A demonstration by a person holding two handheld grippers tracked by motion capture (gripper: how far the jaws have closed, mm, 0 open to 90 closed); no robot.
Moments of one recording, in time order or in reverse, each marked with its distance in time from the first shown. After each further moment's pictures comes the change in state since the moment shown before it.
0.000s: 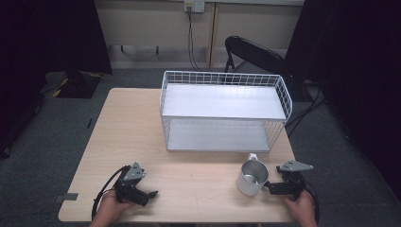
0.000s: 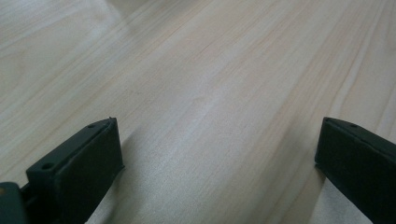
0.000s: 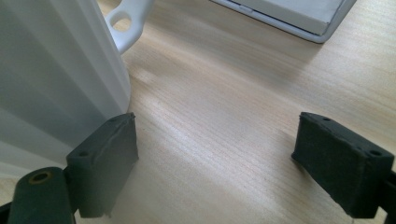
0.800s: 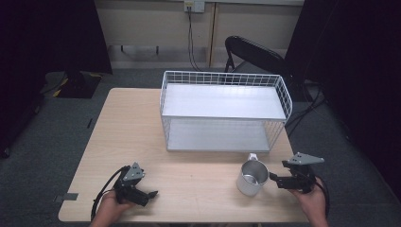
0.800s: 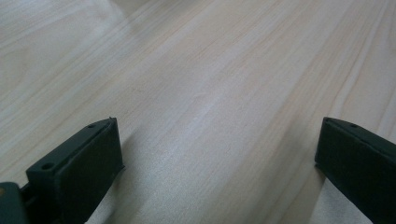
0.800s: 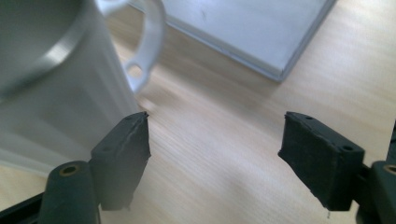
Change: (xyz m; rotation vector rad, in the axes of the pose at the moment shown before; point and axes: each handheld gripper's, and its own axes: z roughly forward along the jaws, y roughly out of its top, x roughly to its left) left arm -0.001 -0.001 0.000 -0.004 0.008 -0.015; right arm -0.003 0.034 -0.040 0.004 -0.023 -0.027
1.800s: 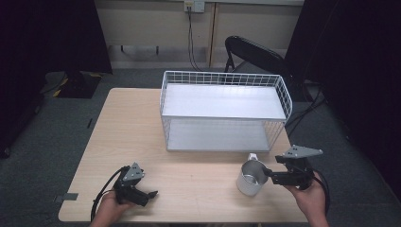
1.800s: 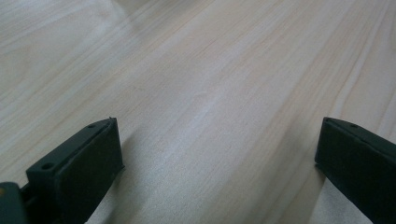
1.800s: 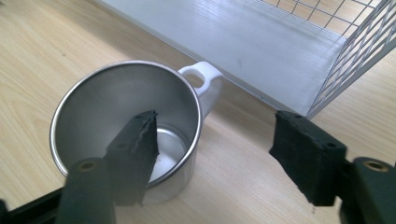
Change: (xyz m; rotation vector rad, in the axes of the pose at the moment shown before) left arm 0.000 0.000 -0.001 0.004 0.004 0.000; right arm 0.036 0.050 -0.031 0.005 0.028 -0.021
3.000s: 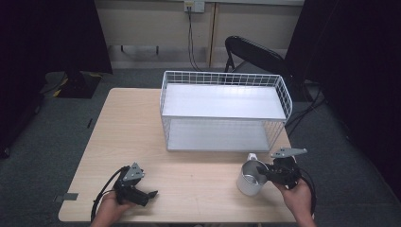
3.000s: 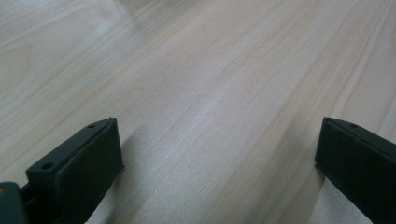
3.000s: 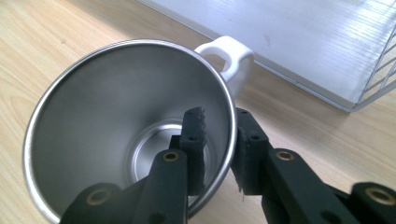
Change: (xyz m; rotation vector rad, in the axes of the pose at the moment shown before) left arm 0.000 0.000 0.000 0.000 0.007 -0.006; right arm 0.007 -0.004 0.035 0.075 0.052 0.049
